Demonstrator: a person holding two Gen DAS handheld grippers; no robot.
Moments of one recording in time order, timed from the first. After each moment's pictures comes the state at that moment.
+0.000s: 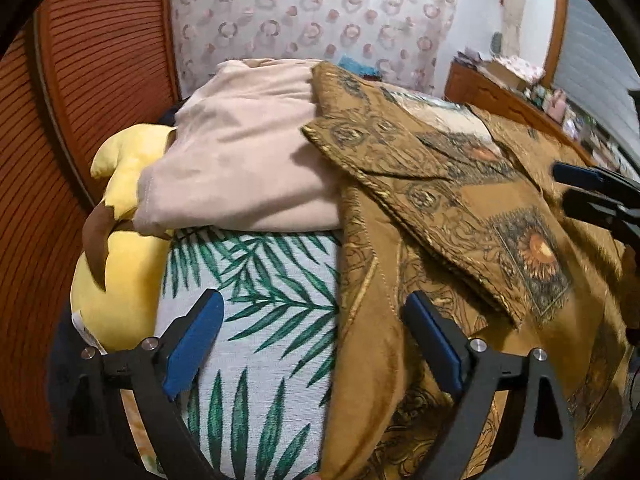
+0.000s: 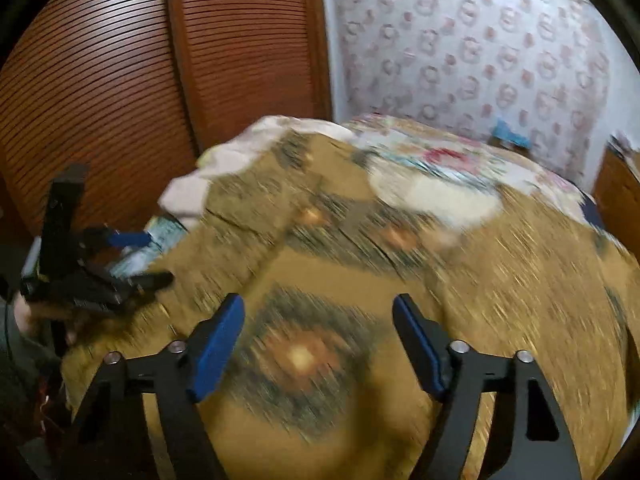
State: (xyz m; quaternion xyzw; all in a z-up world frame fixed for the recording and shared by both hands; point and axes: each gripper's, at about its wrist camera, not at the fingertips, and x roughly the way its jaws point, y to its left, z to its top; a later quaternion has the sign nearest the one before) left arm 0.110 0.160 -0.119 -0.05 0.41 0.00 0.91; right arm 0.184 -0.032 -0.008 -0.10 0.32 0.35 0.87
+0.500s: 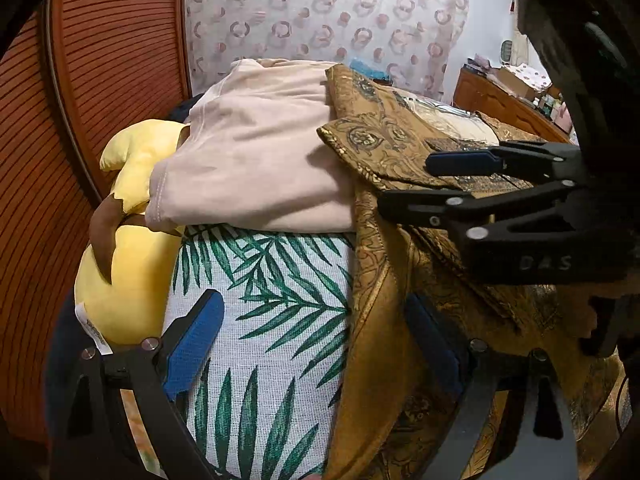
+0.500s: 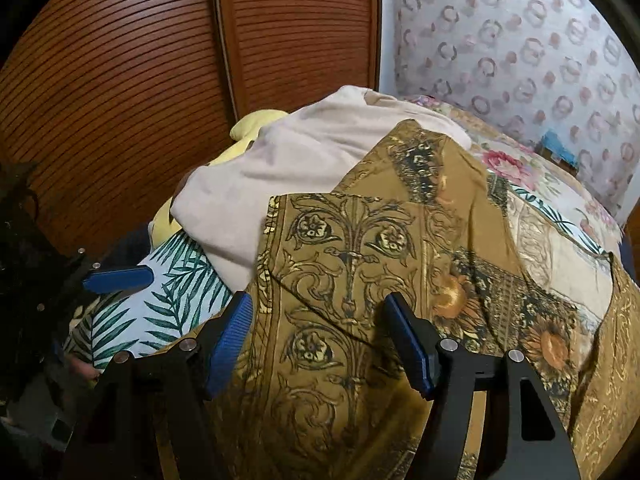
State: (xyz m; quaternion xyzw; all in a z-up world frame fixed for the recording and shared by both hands) left arm 0.107 0.160 -0.121 -0.05 0.41 0.01 0.91; right arm 0.229 0.096 -0.047 -0.18 0.36 0.36 0.84
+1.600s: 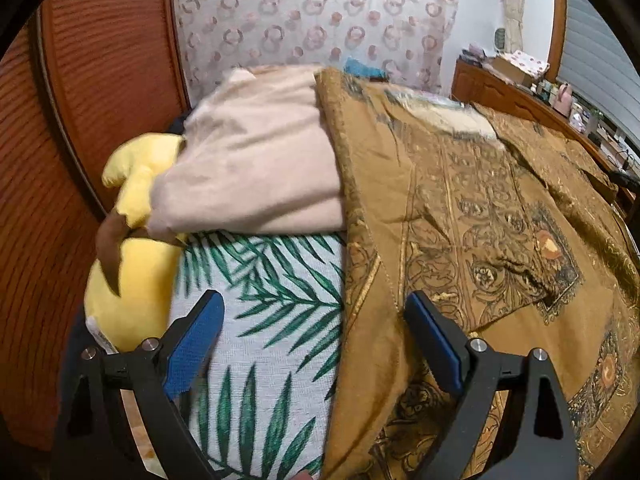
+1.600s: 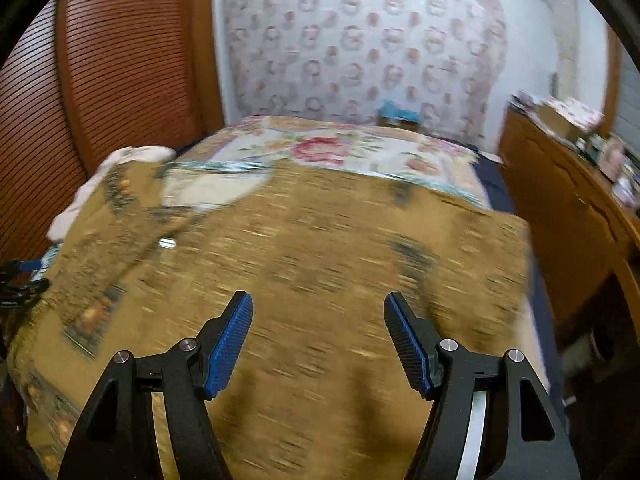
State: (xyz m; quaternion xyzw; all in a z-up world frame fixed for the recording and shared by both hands) left arm 0.102 0.148 -0.111 -0.01 0.40 0.02 0.92; right arm 0.199 -0.222 -0.039 -0.04 0.33 0.12 0.94
